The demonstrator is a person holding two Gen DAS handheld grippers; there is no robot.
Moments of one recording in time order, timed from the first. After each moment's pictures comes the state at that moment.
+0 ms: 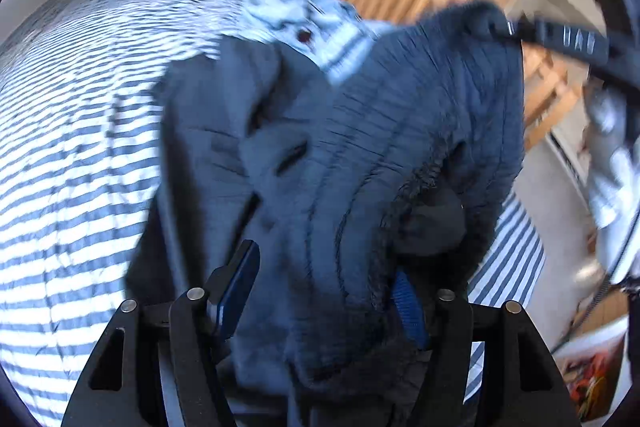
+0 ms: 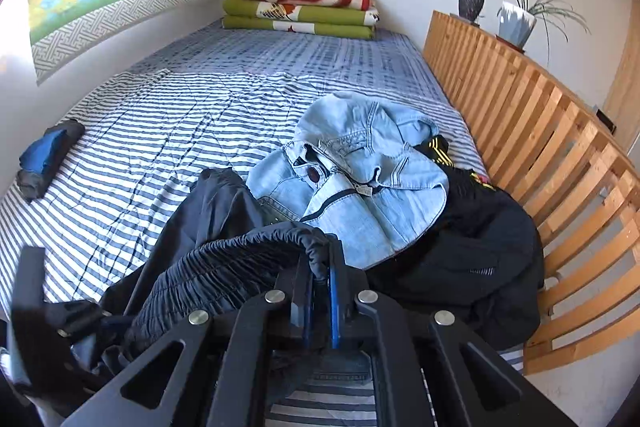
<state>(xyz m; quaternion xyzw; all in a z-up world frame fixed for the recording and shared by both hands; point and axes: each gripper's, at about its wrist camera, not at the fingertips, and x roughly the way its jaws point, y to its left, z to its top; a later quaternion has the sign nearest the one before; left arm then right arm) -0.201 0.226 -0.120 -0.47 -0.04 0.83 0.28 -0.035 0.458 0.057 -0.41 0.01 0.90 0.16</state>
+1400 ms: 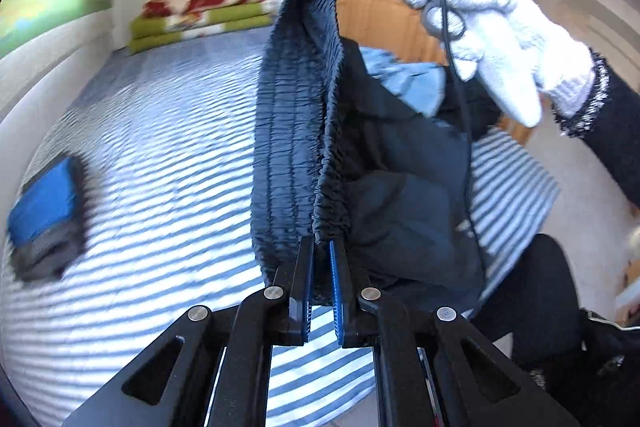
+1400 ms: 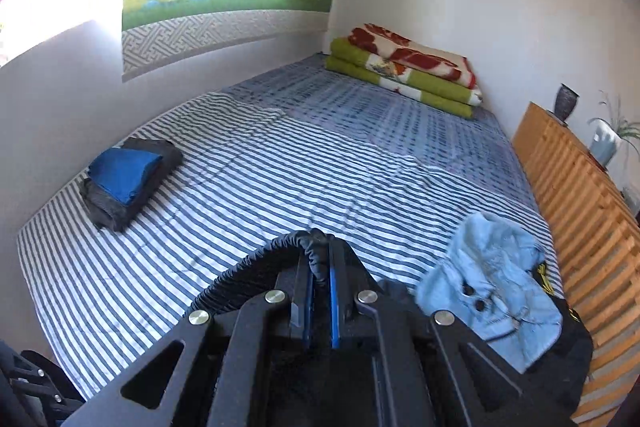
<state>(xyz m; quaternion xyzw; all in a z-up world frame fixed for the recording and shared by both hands) -0.068 -0.027 -0.033 -0.40 0.06 0.89 0.23 -0.194 0.204 0.116 -0.36 -0.06 0.93 0.02</state>
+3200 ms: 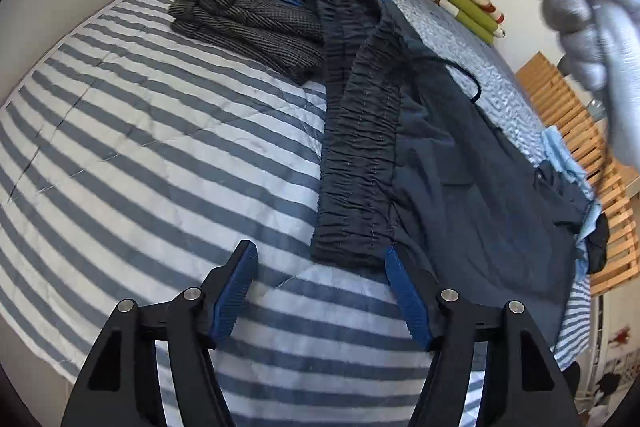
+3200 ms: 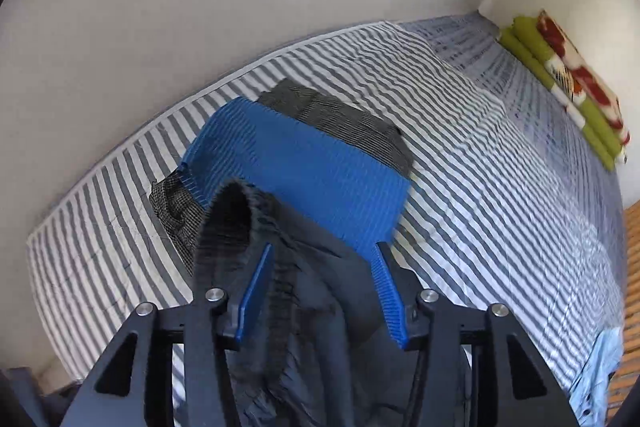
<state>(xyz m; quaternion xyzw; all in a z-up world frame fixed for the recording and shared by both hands) -0.081 -0.315 -0.148 -0.49 -0.20 0.85 -0.01 -0.440 -0.105 0.017 -0.50 -0.10 0.86 -0.09</state>
